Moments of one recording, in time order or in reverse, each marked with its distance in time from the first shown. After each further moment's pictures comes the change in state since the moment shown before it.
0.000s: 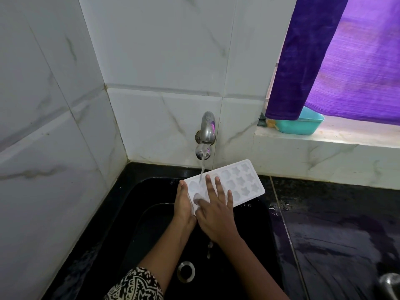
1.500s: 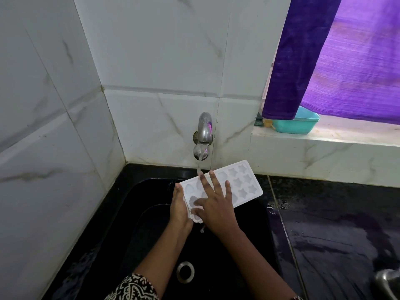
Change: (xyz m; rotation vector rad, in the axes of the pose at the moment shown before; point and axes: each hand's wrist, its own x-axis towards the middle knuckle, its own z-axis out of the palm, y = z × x) left_hand 0.014 -0.006 -0.019 -0.062 -0.079 -0.058; right_hand 0.013 0.003 -0.013 -0.233 -0.044 -0.130
